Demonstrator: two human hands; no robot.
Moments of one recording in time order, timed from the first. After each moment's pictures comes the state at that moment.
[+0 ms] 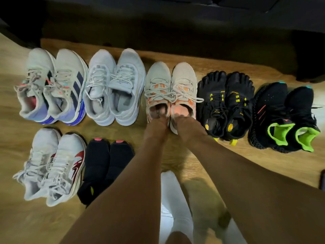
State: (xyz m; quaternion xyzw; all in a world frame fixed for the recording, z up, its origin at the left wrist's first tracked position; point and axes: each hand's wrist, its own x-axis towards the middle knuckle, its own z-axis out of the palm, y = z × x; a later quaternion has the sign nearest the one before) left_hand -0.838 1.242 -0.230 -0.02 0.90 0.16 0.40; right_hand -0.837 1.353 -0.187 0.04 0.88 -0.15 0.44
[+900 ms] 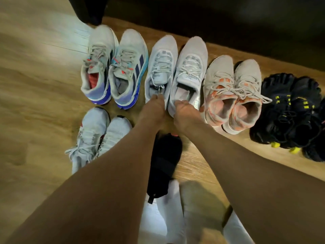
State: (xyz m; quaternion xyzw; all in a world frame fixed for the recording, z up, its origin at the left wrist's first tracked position) left_hand -0.877 1.042 -0.230 -0.01 0.93 0.14 0.33; right_hand -0.867 1.157 -0.197 0.01 0.90 -0.18 0.39
